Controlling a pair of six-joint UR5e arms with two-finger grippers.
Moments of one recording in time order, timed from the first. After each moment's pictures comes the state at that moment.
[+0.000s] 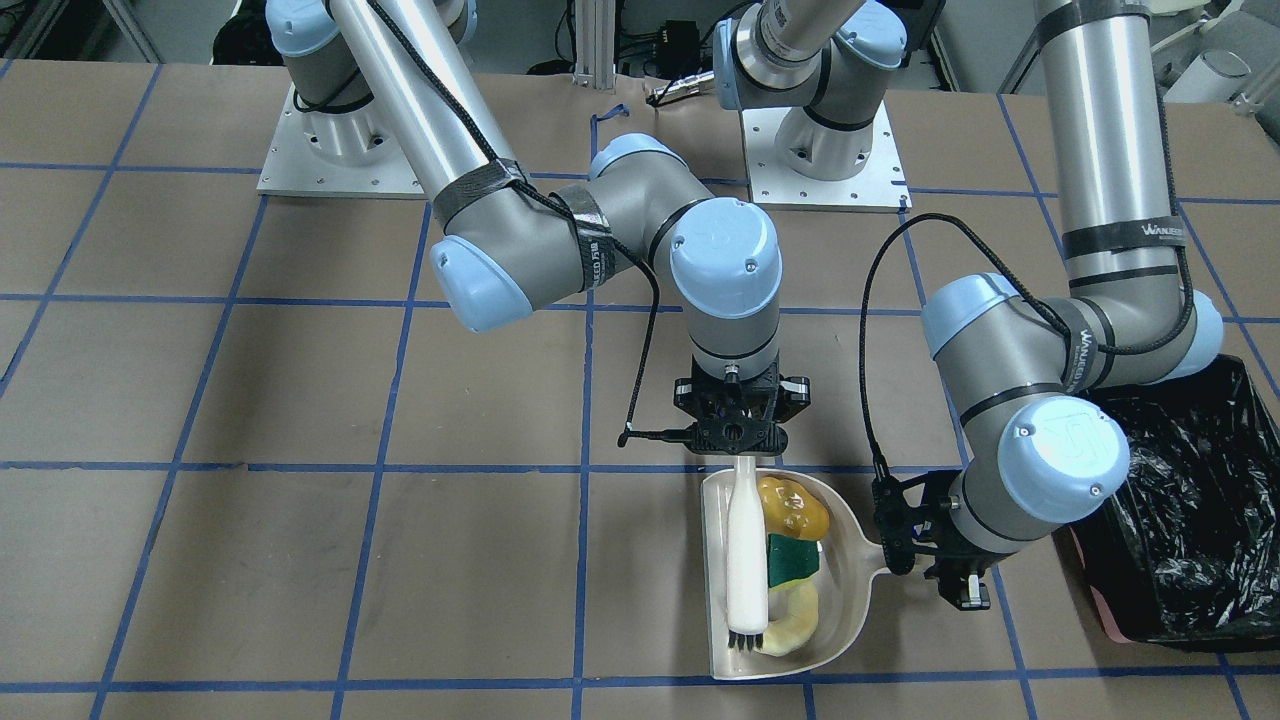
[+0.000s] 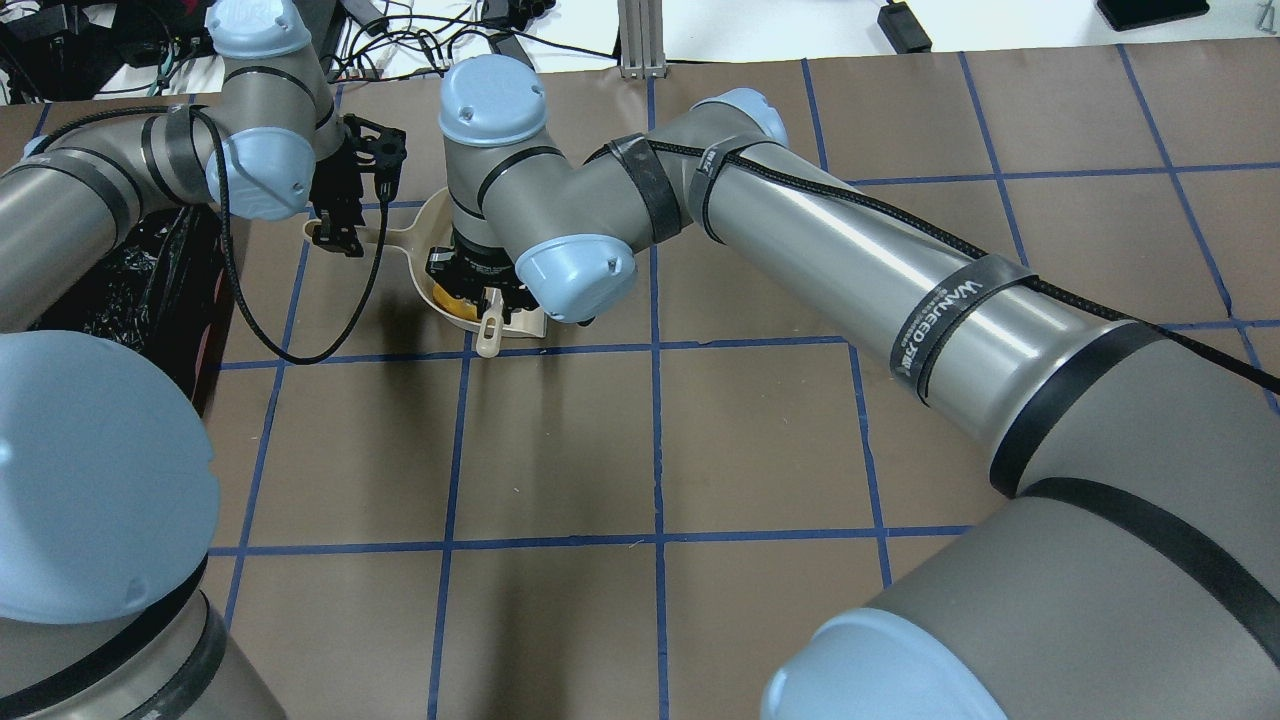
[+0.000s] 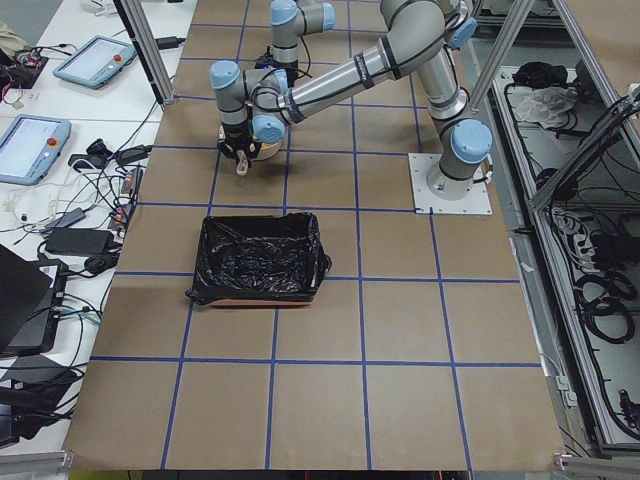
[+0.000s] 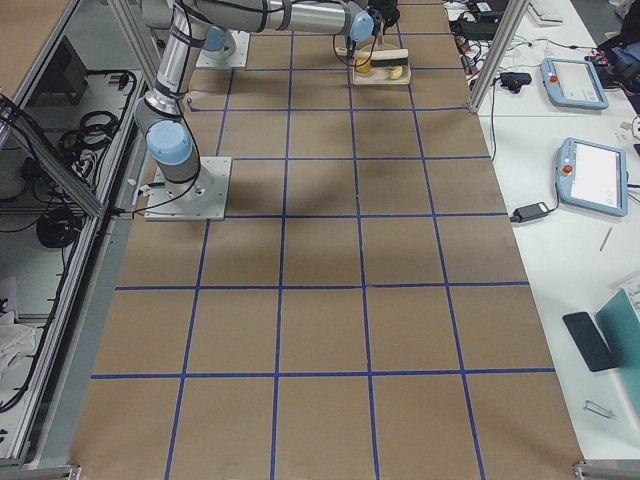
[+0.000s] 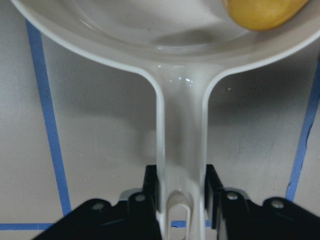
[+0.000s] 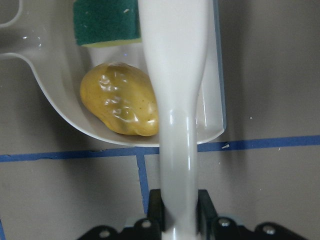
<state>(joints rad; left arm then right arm) -1.44 -2.14 -1.48 -1.09 1.72 1.69 2.11 -0.94 1.30 -2.06 -1.37 0.66</state>
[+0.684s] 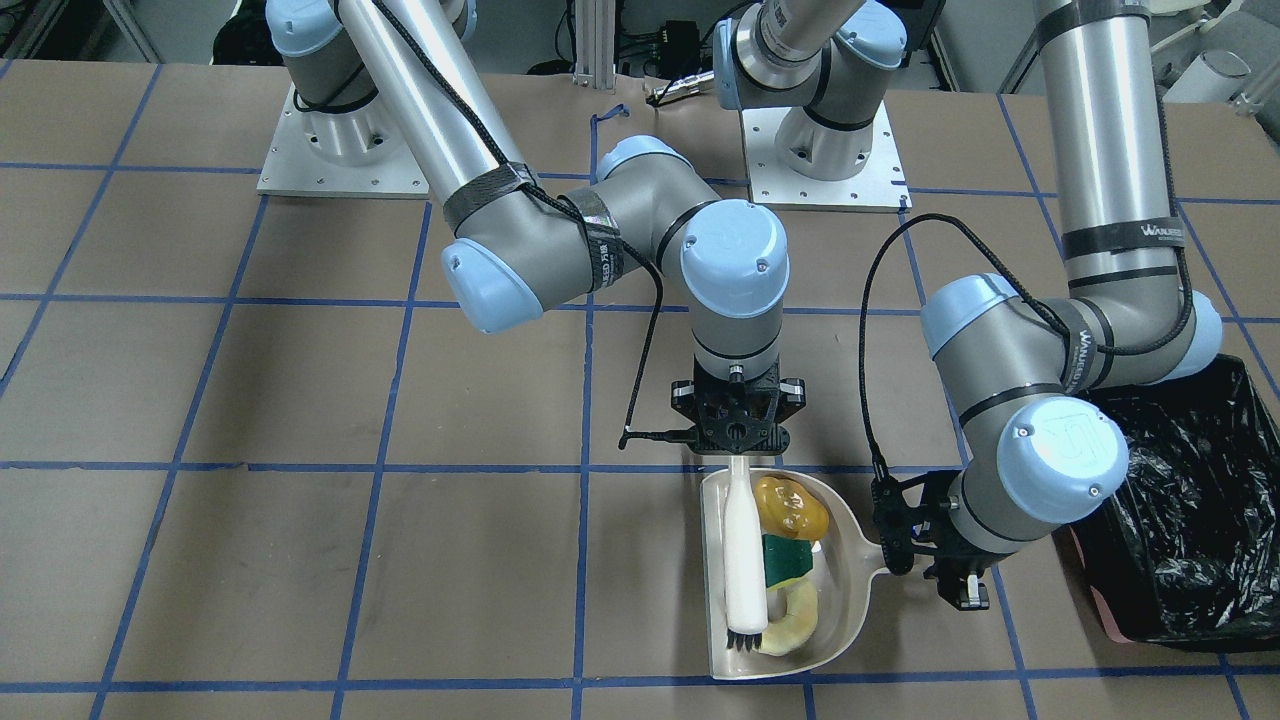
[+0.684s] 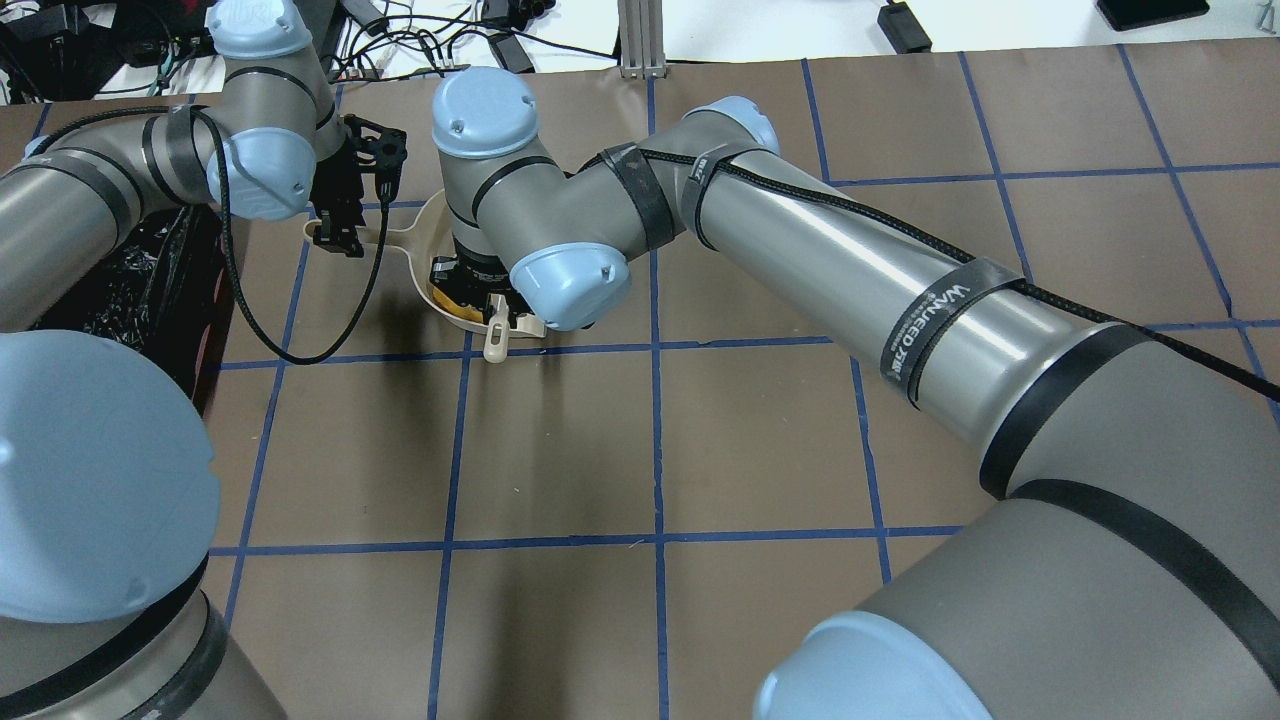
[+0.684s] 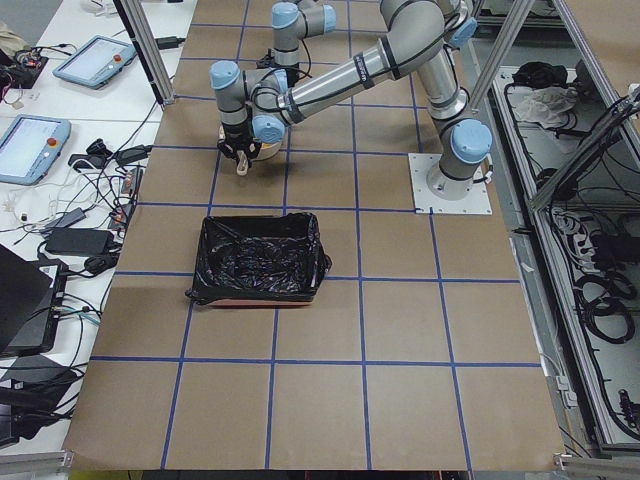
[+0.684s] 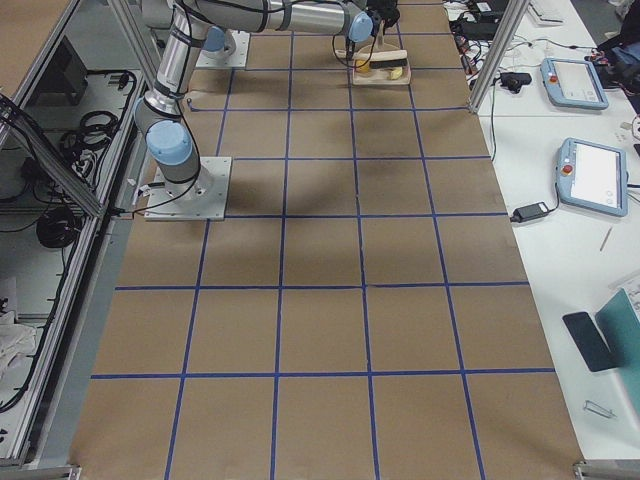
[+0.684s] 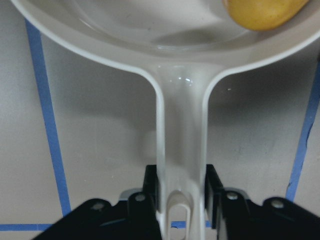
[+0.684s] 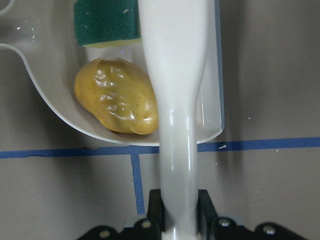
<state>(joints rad) -1.44 -2.14 -1.48 -1.09 1.71 1.69 2.12 -0.93 1.31 -2.06 -1.43 0.63</state>
